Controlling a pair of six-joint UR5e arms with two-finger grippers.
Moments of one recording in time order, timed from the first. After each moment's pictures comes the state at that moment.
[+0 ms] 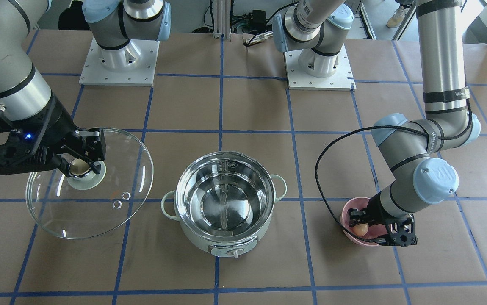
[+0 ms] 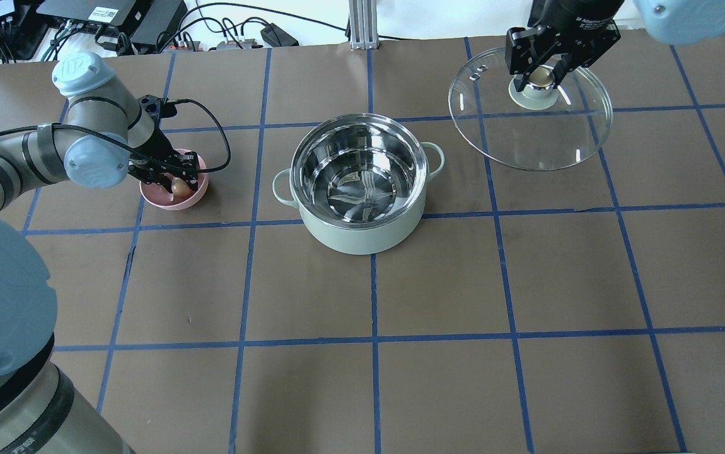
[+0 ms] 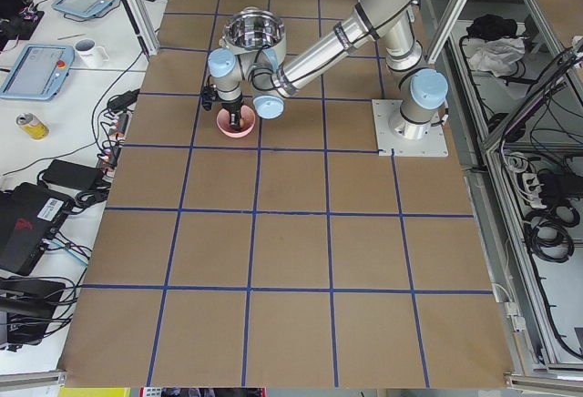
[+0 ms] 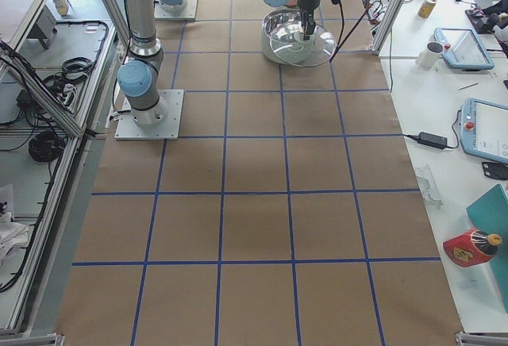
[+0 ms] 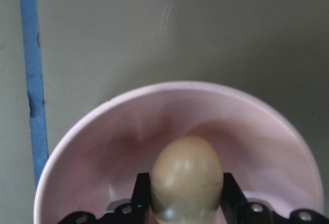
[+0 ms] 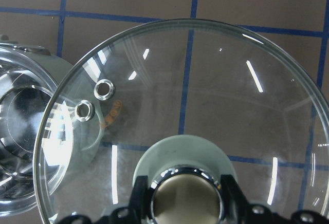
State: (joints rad) left arm -1.32 -2.10 -1.69 -0.96 1.53 0.23; right arm 1.53 -1.36 1.40 -1.70 -1.50 -0.14
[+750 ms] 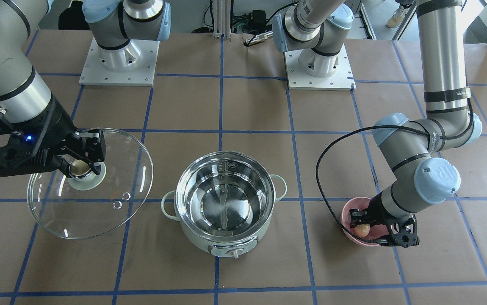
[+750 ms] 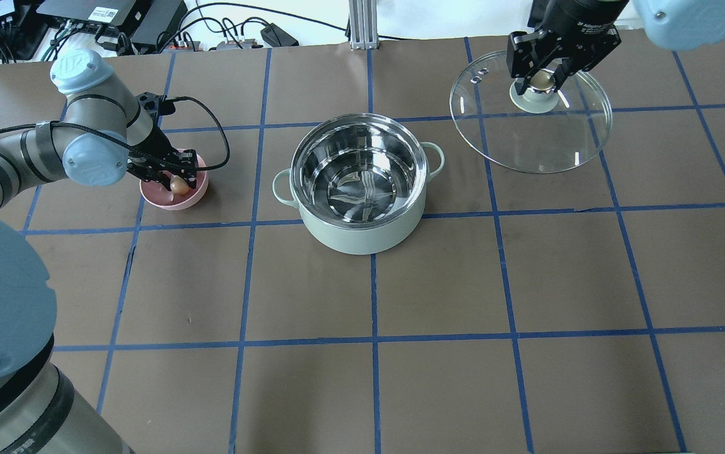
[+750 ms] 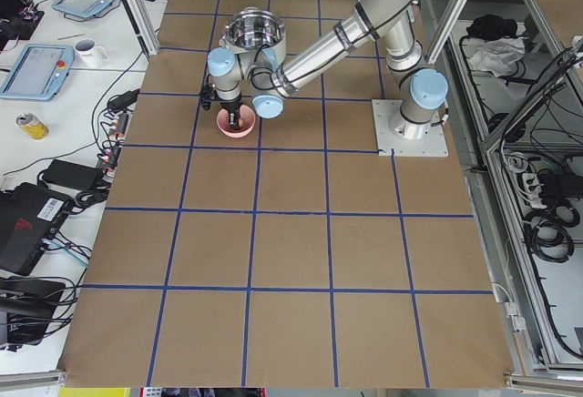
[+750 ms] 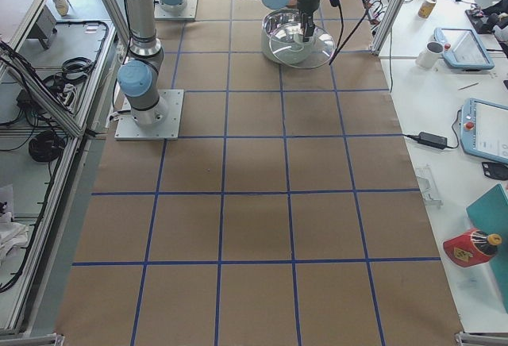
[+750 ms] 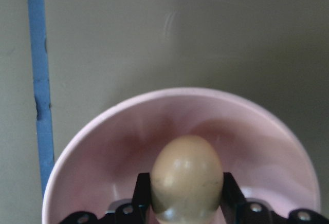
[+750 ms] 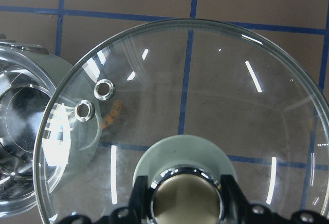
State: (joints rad) left arm -1.32 -2.10 -1.69 -0.96 1.53 0.22; right arm 1.52 -1.36 1.42 -1.71 -1.49 -0.15
